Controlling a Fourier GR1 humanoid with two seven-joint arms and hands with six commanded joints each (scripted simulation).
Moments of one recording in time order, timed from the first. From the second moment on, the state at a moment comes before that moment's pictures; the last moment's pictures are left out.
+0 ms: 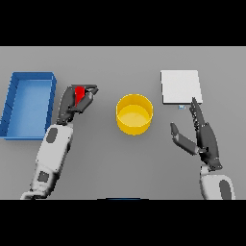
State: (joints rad) left arm -0.52 -0.01 0.09 -0.90 -0.17 0.10 -0.19; right arm 0.10 -0.08 0.08 -1.70 0.15 0.01 -0.10
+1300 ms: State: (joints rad) left arm -0.76 0.25 -0.50 -1.06 -0.66 0.01 0.11; right arm 0.10 -0.09 0.10 -1.73 0.21 0.00 -0.10
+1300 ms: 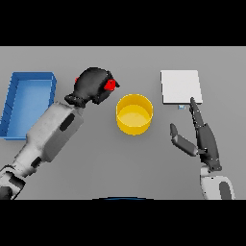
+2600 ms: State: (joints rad) left arm -1.29 0.22 -1.21 -0.71 -1.09 -0.26 -0.07; right arm 0.11 -0.06 0.10 -1.72 0.23 -0.05 -0.10
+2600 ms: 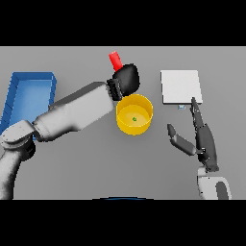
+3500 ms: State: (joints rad) left arm -1.62 0.24 -1.35 -0.55 -1.09 -0.20 -0.15; right arm 0.10 -0.07 0.10 -1.71 0.24 -0.05 -0.14
